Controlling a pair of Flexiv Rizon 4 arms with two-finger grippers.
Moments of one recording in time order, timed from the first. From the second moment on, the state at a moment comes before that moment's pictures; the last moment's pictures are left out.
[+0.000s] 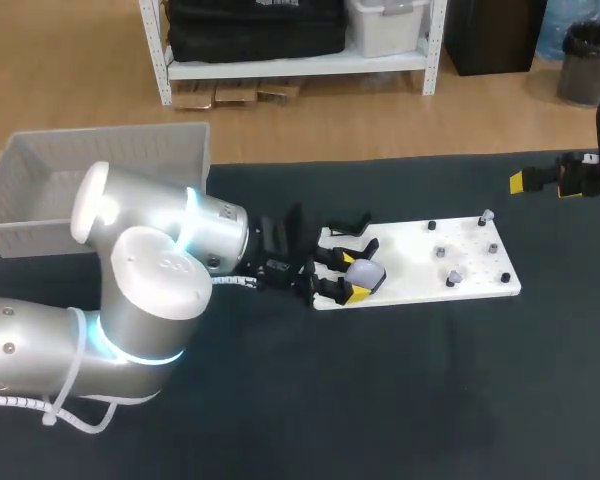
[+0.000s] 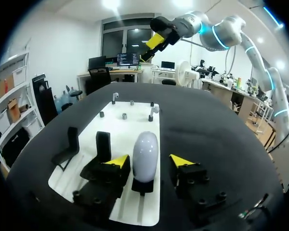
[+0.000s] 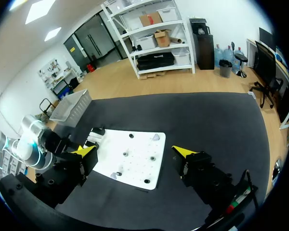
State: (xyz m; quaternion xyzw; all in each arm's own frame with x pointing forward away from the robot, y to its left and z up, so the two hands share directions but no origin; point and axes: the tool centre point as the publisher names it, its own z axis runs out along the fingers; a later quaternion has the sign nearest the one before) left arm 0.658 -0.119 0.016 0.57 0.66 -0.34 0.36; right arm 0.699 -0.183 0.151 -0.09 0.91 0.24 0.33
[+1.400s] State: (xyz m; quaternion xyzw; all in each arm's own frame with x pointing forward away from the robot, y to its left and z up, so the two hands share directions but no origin) left arm 0.662 -0.122 0.012 0.55 0.66 -0.36 0.36; right arm 0.699 -0.183 0.151 -0.09 0.91 0.24 0.33
